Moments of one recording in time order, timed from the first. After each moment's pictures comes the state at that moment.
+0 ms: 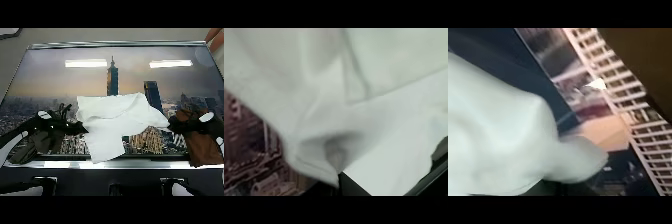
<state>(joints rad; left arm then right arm) -0.07 -1.44 0.80 0.63 -1.09 -1.15 -0.37 -1.28 0.80 -1.09 0.96 1.53</state>
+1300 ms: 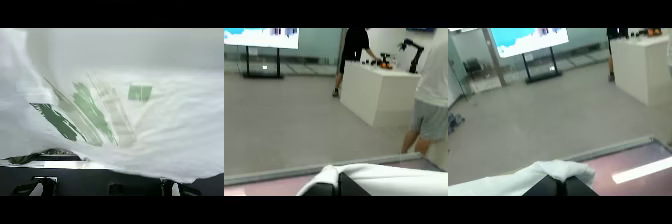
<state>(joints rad) 0.19 -0.80 1.98 0.97 -1.23 -1.44 -0.36 -0.52 1.64 -1.36 1.12 1.71</state>
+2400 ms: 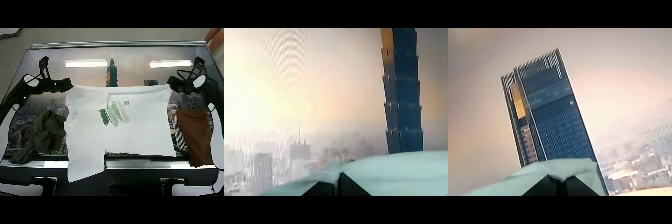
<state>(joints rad) -0.02 -1.60 1.44 0.97 -0.76 -1.39 -0.17 -1.60 1.42 -1.25 0.66 1.64</state>
